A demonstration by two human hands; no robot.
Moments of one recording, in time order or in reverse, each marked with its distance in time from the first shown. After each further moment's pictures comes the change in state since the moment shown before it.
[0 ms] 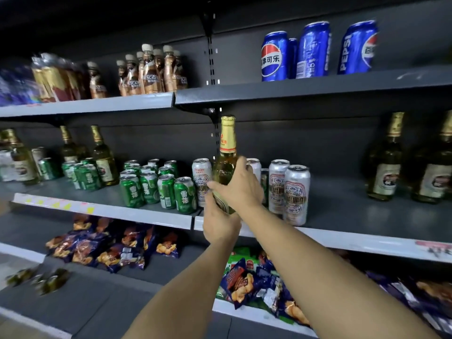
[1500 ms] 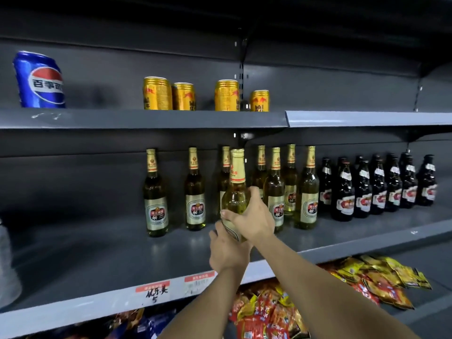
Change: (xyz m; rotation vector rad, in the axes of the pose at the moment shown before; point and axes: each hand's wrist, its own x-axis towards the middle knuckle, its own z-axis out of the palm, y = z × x) left_hand -0.302 0.288 0.444 -0.033 -0.554 0.144; right_hand -0.013 0.464 -0.411 -0.078 0.287 0.371
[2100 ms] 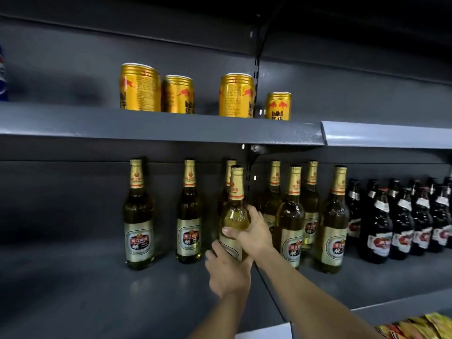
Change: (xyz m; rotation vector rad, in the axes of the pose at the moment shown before) left_hand 0.110 -0.008 0.075 0.083 0.143 -0.116; right_hand 0.128 0.045 0.056 0.197 -0.158 0.016
